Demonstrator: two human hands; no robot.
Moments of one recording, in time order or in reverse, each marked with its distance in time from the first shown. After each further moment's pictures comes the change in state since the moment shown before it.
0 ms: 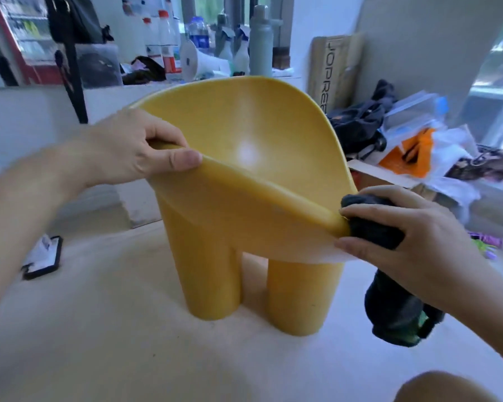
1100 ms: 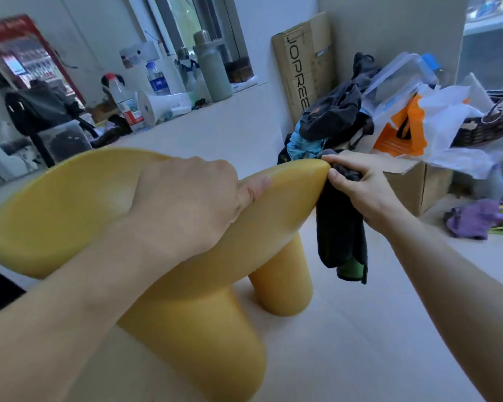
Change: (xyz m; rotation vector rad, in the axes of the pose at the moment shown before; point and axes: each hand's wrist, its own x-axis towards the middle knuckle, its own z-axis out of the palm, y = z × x) left_hand 0.136 0.224 0.140 0.884 -0.030 -0.068; right_hand 0.072 0.272 0.052 1.055 0.144 0.419
